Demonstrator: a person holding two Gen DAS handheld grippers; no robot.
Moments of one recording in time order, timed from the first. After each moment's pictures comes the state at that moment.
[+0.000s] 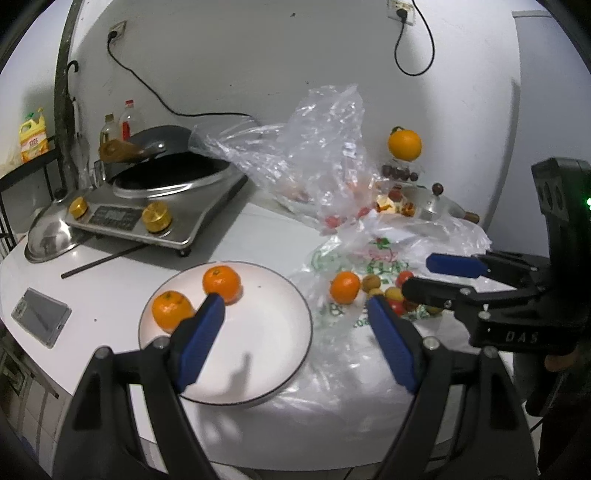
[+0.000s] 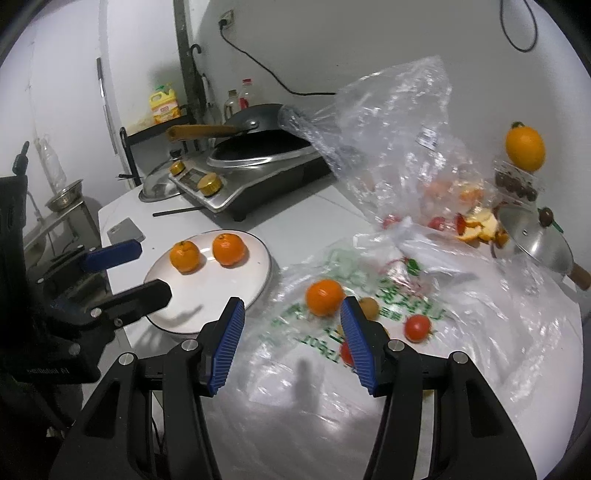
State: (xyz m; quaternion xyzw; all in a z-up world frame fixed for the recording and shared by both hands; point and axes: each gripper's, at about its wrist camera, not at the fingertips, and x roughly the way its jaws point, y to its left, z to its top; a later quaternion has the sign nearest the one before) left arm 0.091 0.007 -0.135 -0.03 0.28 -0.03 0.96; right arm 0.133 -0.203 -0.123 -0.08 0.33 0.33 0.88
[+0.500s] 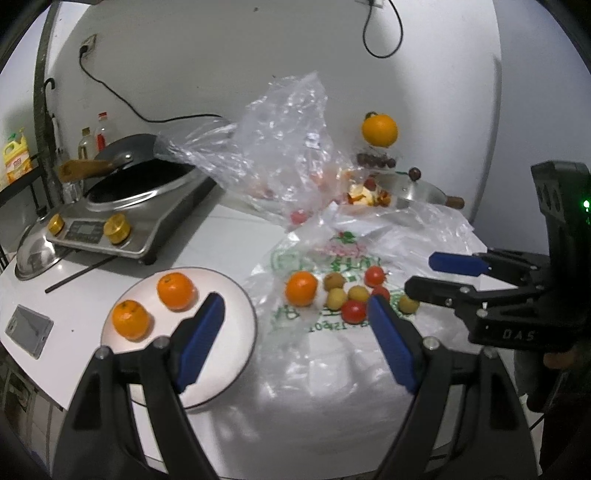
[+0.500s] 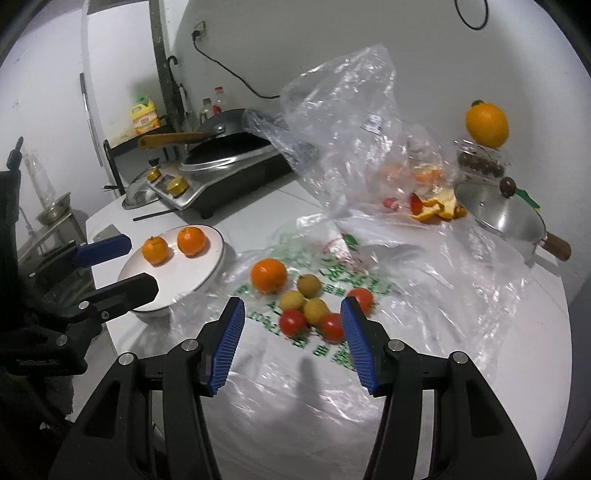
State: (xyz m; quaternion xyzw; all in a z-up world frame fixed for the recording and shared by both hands) left arm 0.106 -0.048 -0.138 0.00 0.29 -0.05 0.95; right arm 0.137 -0.264 -0.133 -0.05 0.33 0.30 0.89
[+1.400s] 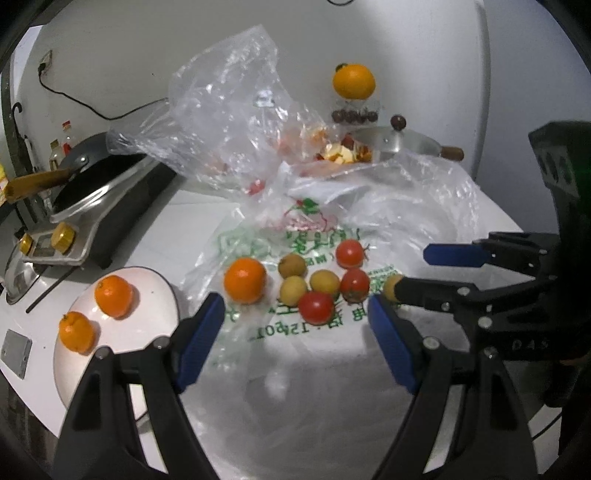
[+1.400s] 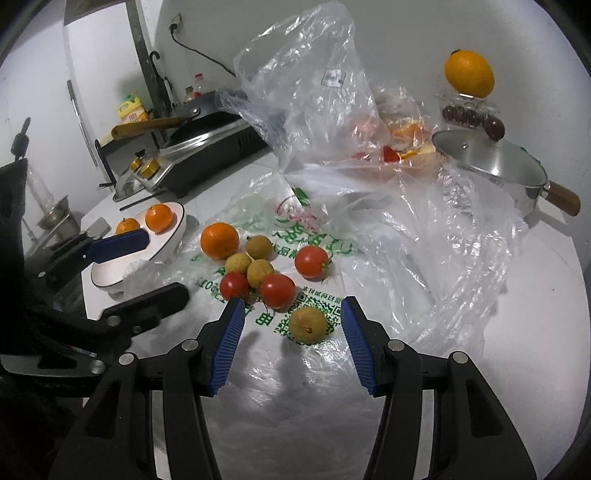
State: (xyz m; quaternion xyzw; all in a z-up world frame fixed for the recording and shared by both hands) left arm 0.154 -0.115 -0.182 0.06 0.34 -0.06 0.94; right arm 0.168 -0.309 -0.175 -0.03 0.38 0.31 0.87
